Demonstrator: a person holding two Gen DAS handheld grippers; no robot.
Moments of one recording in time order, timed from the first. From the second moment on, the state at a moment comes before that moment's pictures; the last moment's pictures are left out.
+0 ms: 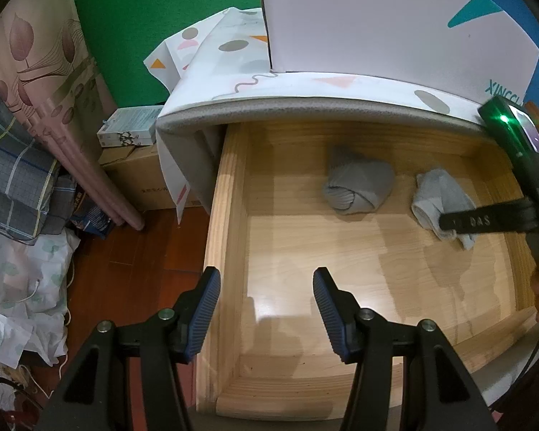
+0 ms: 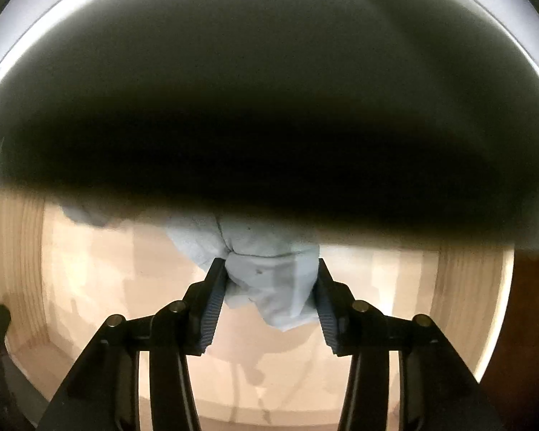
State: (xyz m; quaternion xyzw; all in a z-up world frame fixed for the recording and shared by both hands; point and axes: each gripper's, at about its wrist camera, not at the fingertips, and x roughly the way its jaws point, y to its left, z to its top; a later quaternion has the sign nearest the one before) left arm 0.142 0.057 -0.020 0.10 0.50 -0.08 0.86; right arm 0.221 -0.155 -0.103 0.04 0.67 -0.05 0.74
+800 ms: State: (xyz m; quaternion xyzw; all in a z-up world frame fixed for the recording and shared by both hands) left arm 0.141 0.053 -0.022 0.11 0.50 -0.07 0.86; right arm 0.238 -0.192 -0.109 0.03 0.75 -0.02 0.66
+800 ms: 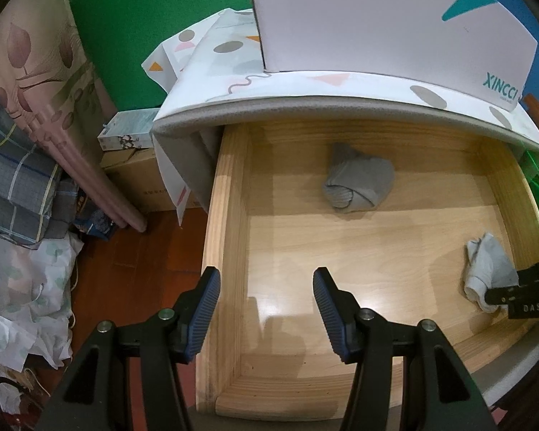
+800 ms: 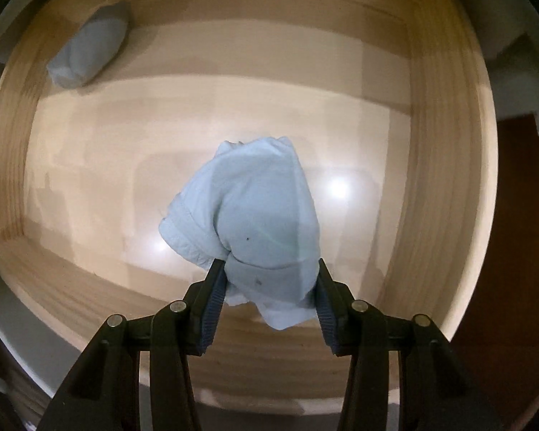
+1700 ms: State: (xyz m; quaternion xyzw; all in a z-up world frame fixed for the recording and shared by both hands) left arm 0.187 -0.024 -0.026 0.15 0.49 -0.17 0.84; right arm 0.252 -0.209 -0.081 0.07 0.76 -0.01 0.65
